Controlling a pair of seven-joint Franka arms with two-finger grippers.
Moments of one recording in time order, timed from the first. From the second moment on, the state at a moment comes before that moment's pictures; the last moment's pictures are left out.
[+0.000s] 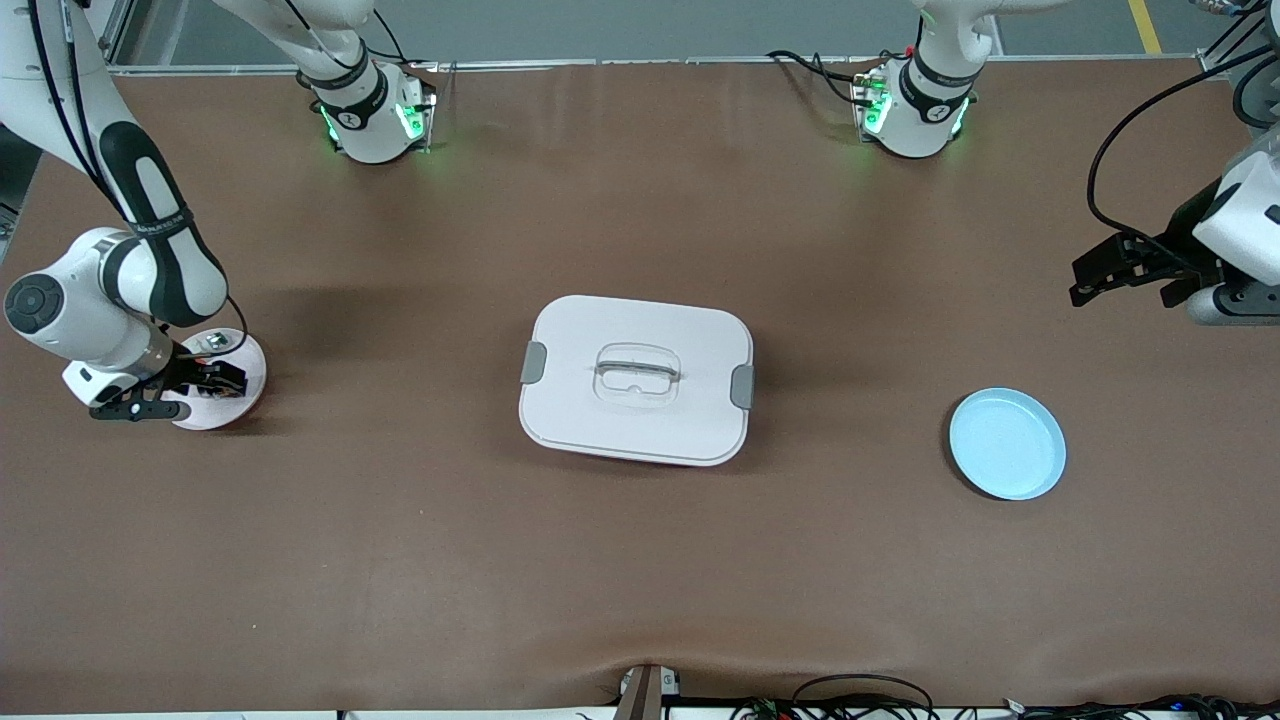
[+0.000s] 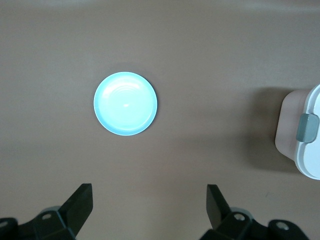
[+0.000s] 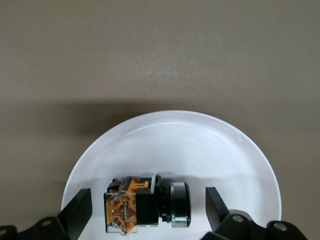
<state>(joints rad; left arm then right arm) 0.02 0.06 -0.09 -1.54 -0.01 1.62 -0.05 -0.22 0.45 -0.12 -2.15 -0.01 2.61 -0.35</state>
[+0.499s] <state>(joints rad) 0.02 0.06 -0.09 -1.54 -0.01 1.62 -0.05 -0.22 0.46 -0.12 -2.16 -0.01 2.61 -0.36</state>
